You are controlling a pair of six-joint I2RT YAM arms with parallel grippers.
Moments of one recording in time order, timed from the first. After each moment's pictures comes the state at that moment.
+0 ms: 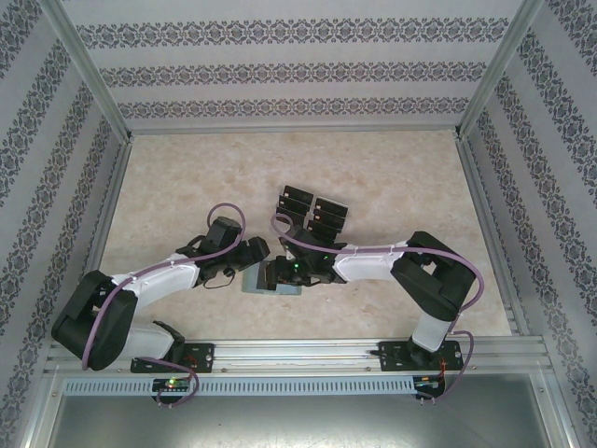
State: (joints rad) left arm -0.49 1.33 0.55 -0.12 0.16 -0.94; right arm 0.93 1.75 0.87 0.00 -0.32 0.94
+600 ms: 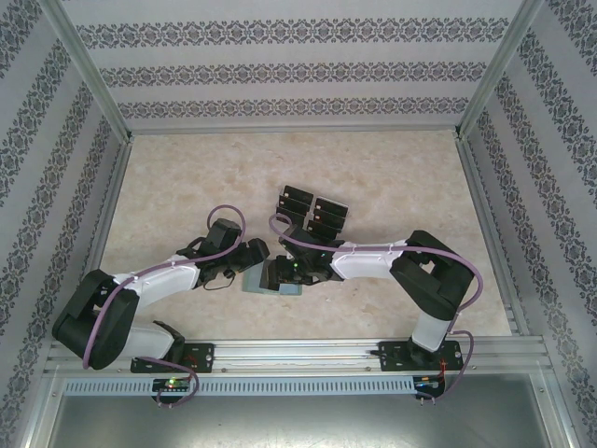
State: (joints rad) left arm -0.49 1.34 0.53 -0.10 0.17 -0.94; right arm 0.93 1.76 0.90 -0.10 -0.26 0.91
